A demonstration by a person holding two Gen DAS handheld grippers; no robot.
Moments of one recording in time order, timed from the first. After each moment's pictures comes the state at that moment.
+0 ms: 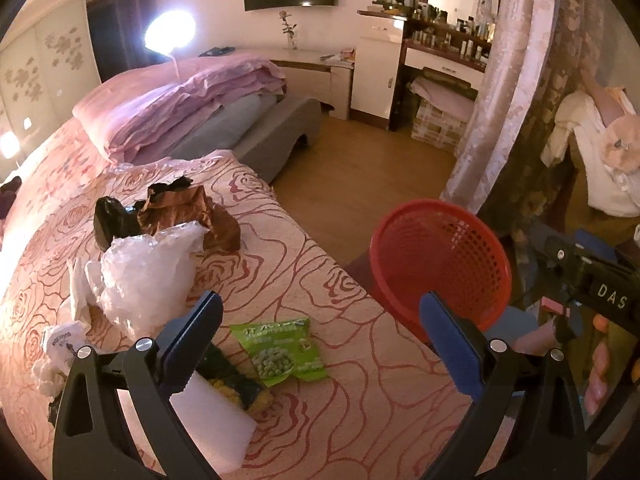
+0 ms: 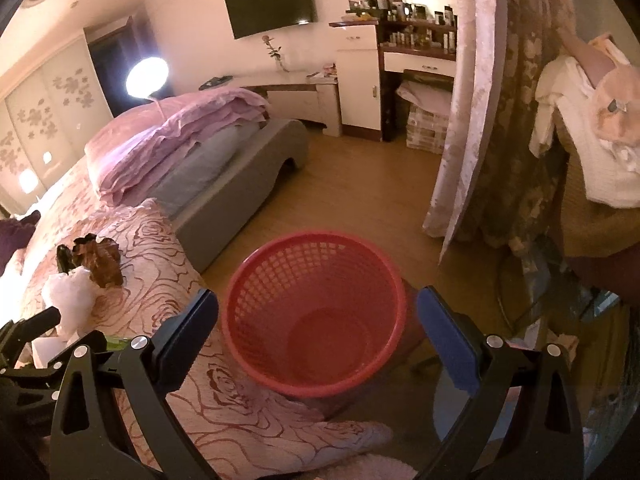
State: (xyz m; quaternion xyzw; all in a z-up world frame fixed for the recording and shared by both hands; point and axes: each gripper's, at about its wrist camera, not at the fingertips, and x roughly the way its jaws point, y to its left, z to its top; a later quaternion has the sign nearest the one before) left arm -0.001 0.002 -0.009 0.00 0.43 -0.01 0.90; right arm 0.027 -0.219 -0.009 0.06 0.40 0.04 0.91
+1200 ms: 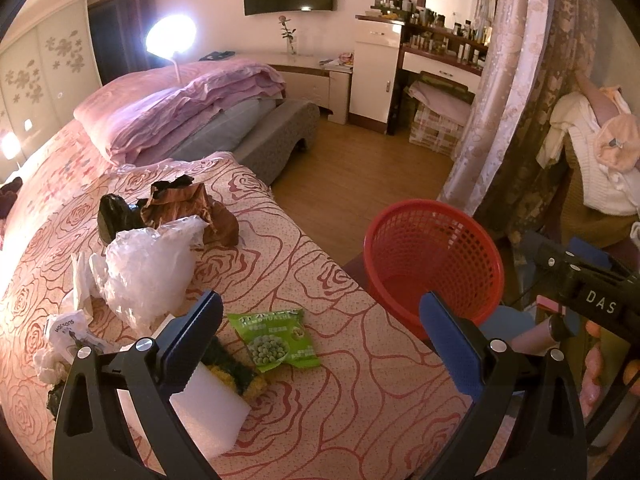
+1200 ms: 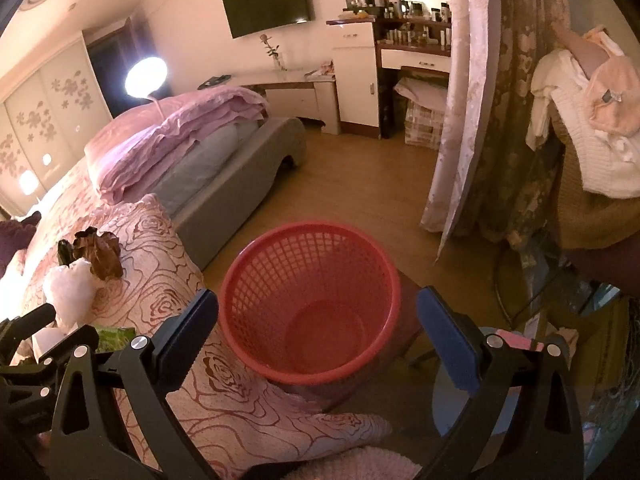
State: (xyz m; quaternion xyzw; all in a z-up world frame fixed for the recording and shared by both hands) left arm -0.014 -0.003 -0.004 0.00 0.42 -0.01 0.91; right arm 0.015 -0.223 -0.011 0.06 0.41 0.04 0.91
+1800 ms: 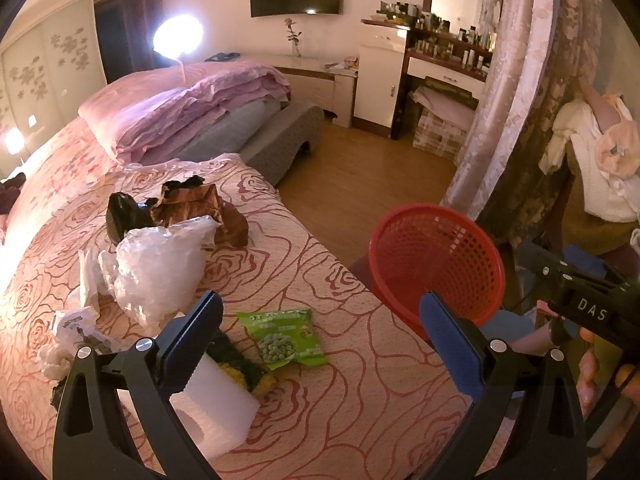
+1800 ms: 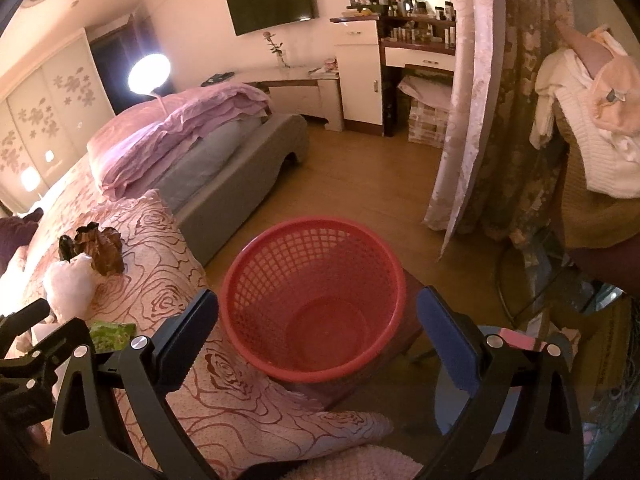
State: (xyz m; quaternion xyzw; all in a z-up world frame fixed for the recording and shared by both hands) left arm -0.018 0.008 0.002 -0.01 0.42 0.00 0.91; right arm 0.014 -0.215 -0.018 0.06 0.41 0.05 0.91
